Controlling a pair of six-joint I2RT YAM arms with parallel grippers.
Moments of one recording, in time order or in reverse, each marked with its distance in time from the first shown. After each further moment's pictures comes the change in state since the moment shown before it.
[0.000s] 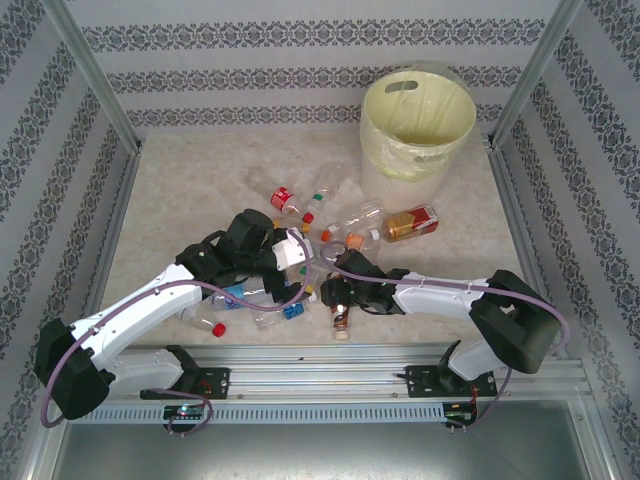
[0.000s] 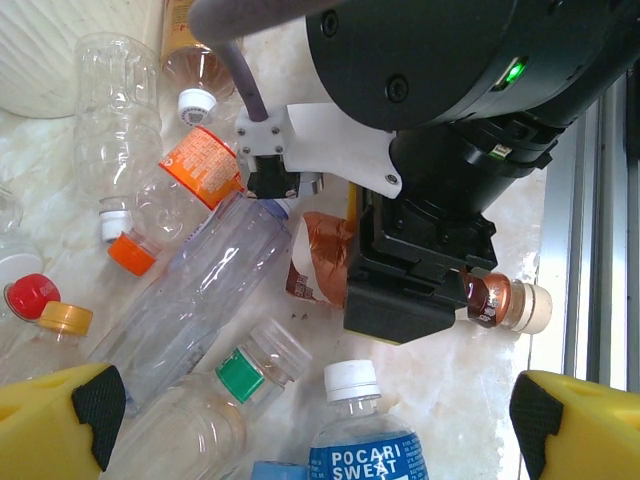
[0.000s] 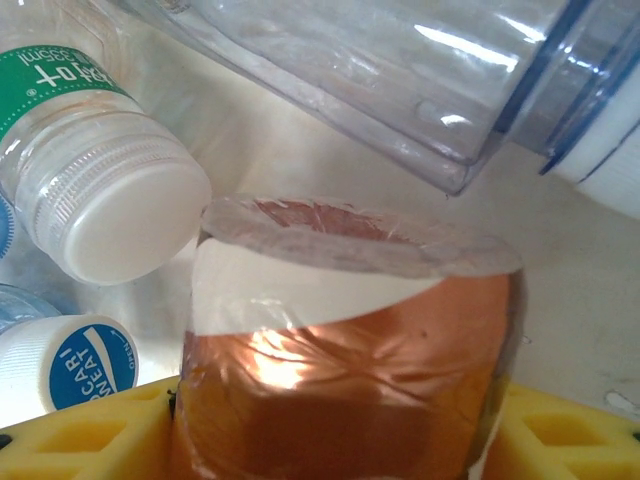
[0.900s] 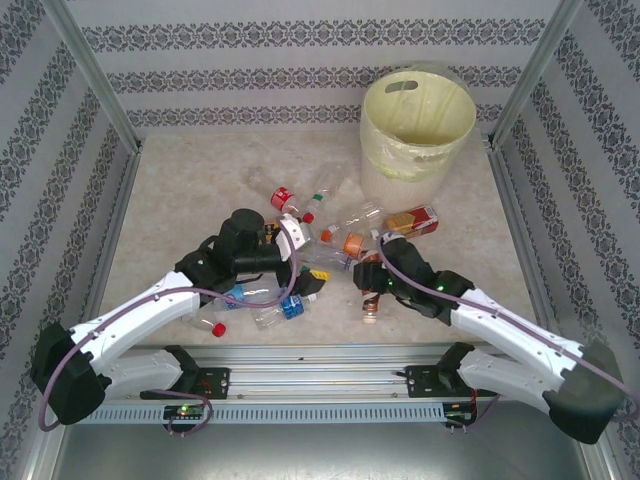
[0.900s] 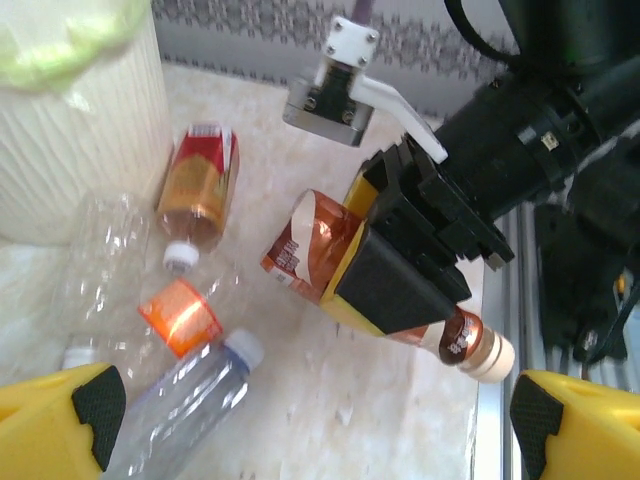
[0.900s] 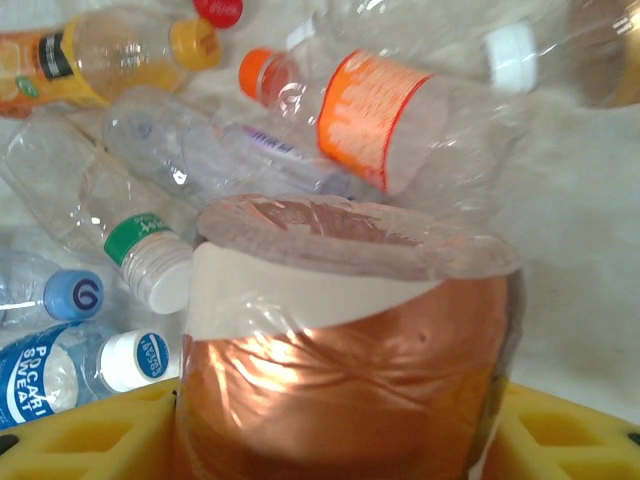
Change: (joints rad) left arm -0.002 -0.038 -0.103 0.421 0.148 -0.308; right arm -0.145 -0.511 0.010 -0.330 0.105 -0.104
